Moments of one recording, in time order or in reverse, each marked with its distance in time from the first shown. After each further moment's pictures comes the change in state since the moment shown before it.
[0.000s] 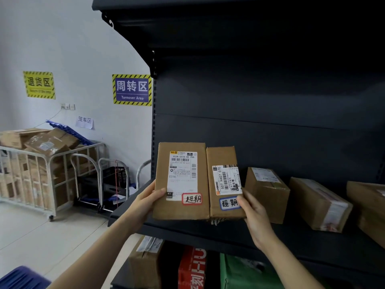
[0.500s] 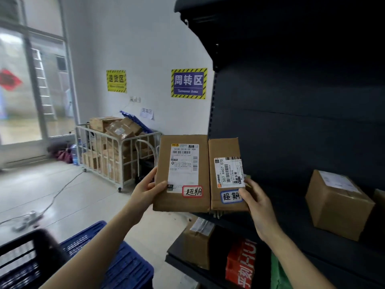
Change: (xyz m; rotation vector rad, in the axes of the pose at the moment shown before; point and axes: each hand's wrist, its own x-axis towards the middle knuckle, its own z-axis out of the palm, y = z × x) left_hand -0.108 0.030 -0.083 0.224 0.362 0.144; right_hand -0.011 0.003 0.113 0.029 -0.298 -0.061
